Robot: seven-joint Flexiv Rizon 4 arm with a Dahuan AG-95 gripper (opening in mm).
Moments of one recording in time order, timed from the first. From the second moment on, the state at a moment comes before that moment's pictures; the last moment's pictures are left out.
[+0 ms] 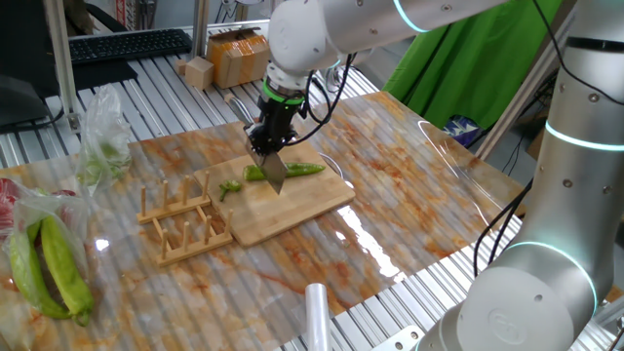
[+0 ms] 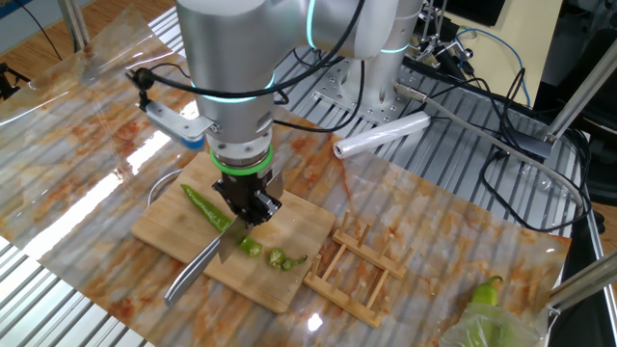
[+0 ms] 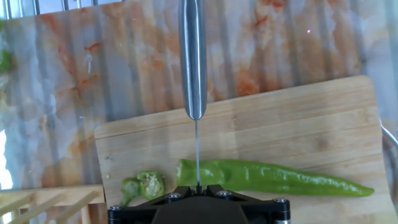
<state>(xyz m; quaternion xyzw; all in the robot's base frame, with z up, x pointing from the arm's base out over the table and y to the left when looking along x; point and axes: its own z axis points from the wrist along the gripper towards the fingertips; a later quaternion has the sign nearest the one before) 0.582 0.005 0.078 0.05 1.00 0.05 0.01</state>
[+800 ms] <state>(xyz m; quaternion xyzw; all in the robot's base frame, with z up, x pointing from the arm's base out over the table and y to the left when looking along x) 0.591 0.016 0.035 0.05 1.00 0.04 0.05</state>
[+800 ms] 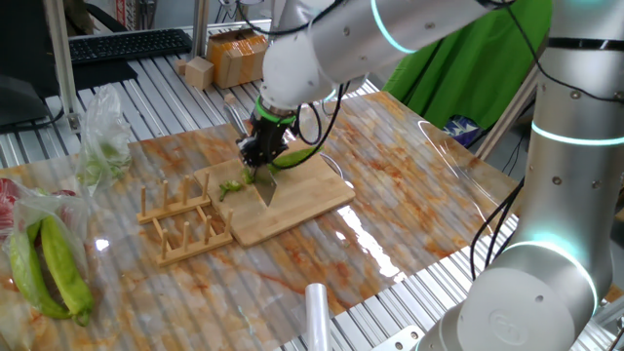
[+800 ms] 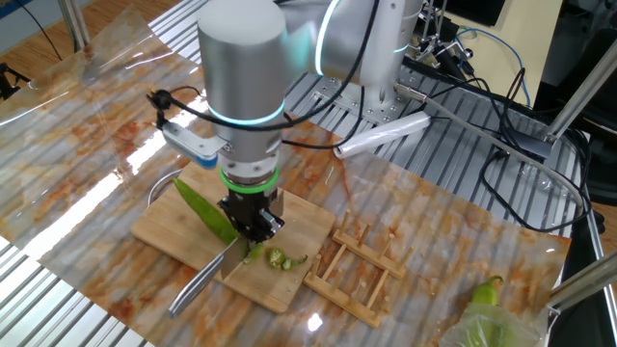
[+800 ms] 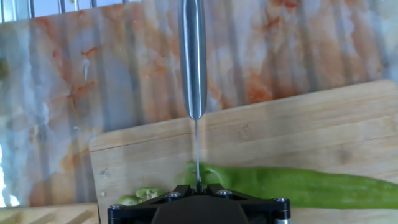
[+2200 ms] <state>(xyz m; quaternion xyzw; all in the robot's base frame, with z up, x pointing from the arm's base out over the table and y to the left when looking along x) 0.571 0.026 0.035 0.07 1.00 0.05 0.03</state>
